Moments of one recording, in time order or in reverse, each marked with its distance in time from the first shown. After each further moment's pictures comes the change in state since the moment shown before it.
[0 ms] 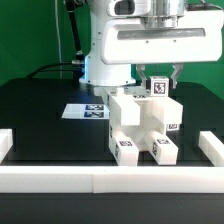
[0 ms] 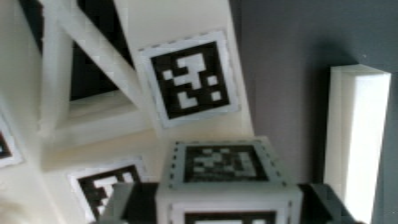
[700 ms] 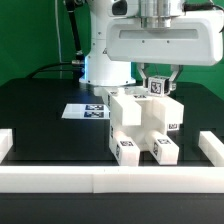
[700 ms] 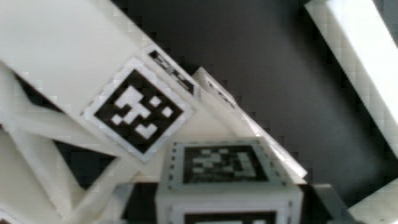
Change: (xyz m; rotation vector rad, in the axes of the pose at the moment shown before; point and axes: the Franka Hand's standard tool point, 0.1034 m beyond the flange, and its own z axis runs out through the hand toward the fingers) arm 0.000 -0.001 0.000 0.003 -0.001 0.586
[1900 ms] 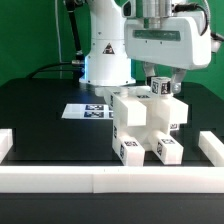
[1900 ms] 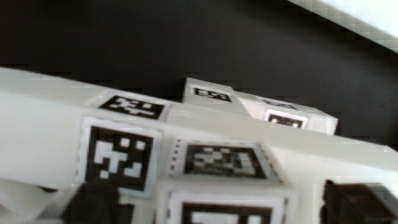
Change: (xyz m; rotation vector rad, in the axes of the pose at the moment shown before) arm -0.006 -0.004 0.002 0.003 -0.019 0.476
